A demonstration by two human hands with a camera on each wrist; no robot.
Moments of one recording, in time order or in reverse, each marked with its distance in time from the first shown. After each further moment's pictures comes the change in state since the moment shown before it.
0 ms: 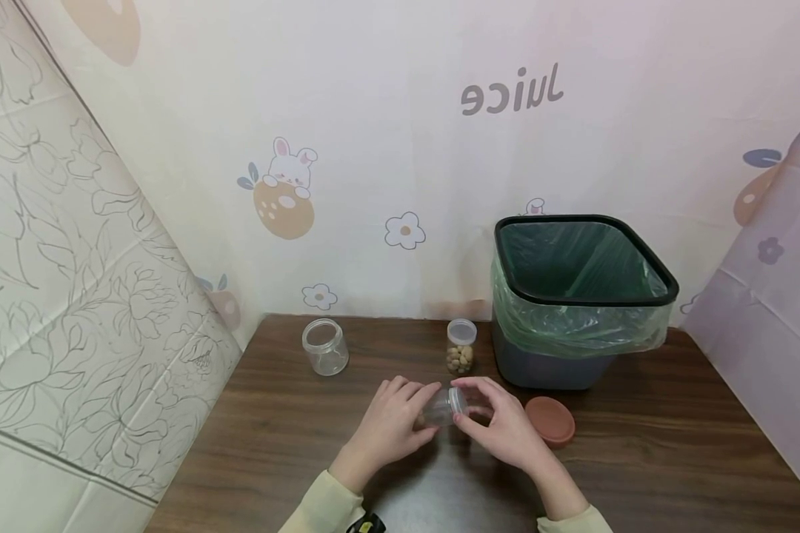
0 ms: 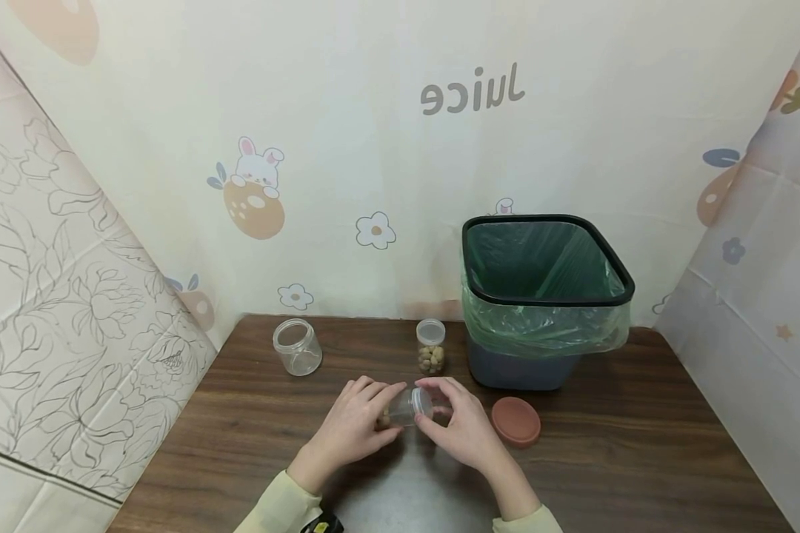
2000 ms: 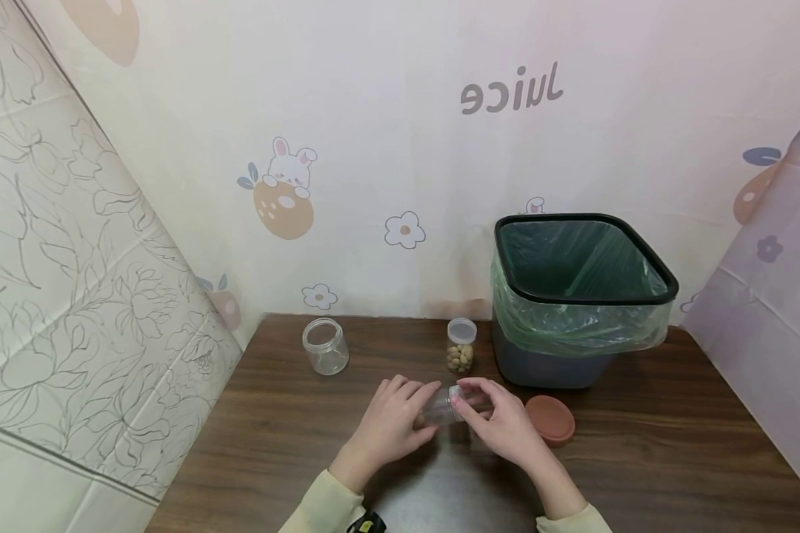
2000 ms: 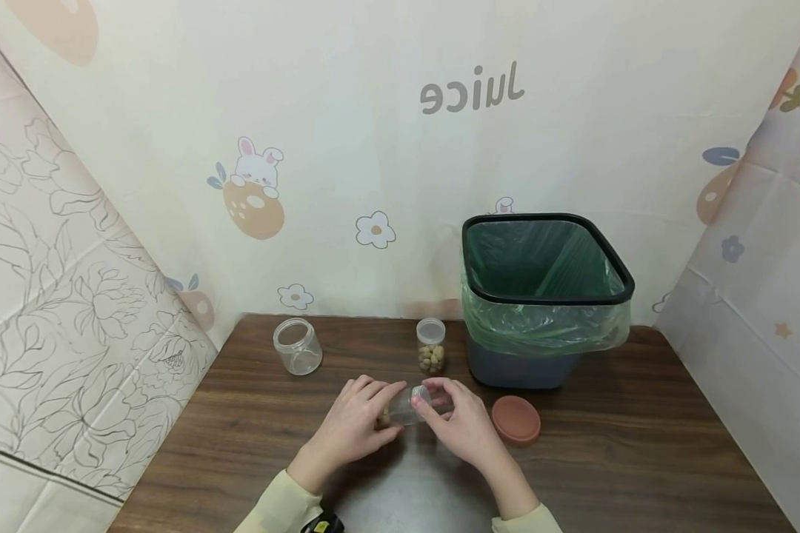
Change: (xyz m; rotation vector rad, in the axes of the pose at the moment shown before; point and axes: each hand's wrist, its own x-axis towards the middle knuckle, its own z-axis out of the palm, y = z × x) left_hand -0.001 0.000 -0.002 0.012 0.020 0.010; right_hand 0.002 -0.003 0.003 -0.120 0.073 0.172
